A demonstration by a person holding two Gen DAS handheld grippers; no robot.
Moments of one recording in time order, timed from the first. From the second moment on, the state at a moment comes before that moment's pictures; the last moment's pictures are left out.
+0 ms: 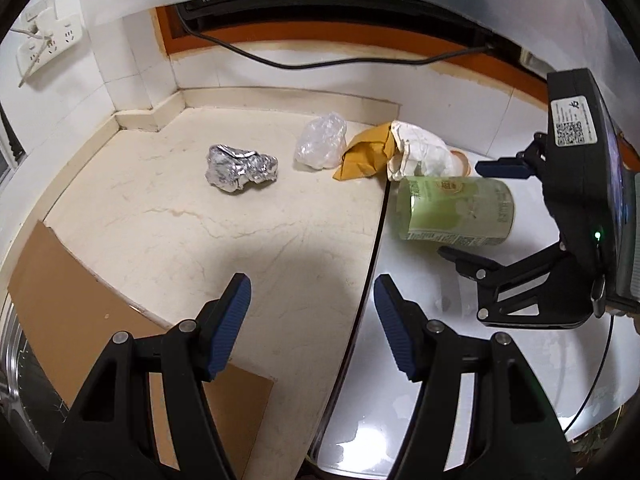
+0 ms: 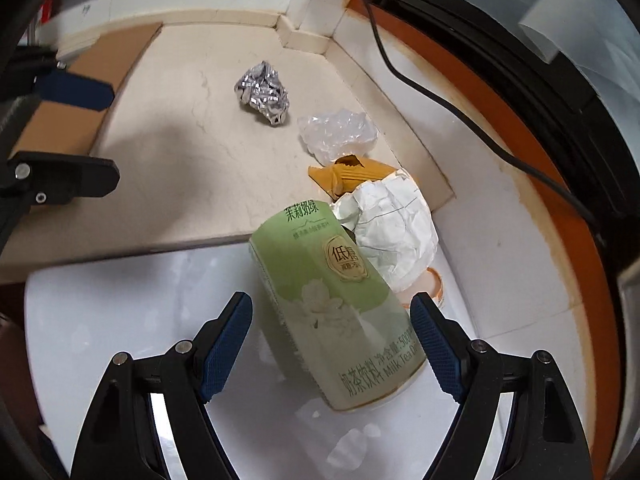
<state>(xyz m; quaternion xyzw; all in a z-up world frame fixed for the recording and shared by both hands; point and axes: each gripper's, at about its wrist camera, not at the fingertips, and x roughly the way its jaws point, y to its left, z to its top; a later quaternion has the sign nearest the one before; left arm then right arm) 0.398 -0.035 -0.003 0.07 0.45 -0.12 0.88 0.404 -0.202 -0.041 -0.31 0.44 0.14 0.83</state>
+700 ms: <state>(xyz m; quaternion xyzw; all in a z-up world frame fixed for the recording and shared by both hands) 0.397 -0.059 -0.005 0.05 0.45 -0.17 0.87 0.344 -0.281 -0.011 -0.14 0.40 0.11 0.90</state>
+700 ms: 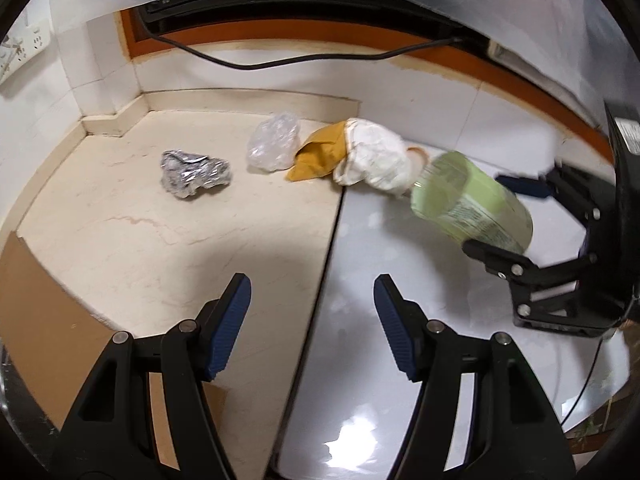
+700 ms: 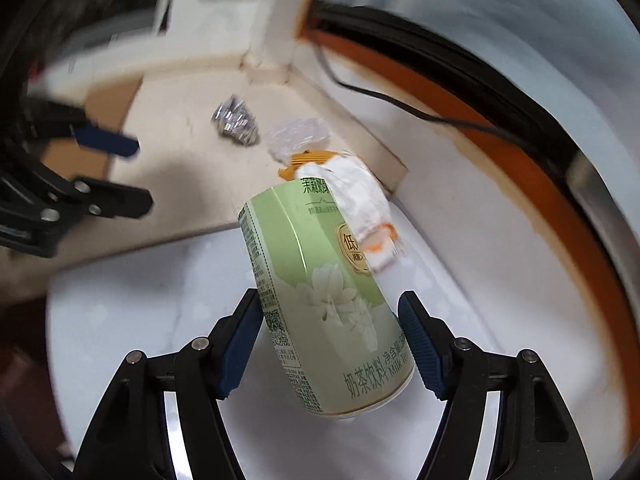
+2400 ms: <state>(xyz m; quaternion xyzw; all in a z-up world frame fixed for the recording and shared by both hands) 0.473 -0.226 -0.058 0.11 0.39 -0.23 0.88 0.333 -0.400 -0.029 0.14 0.36 0.03 0.92</state>
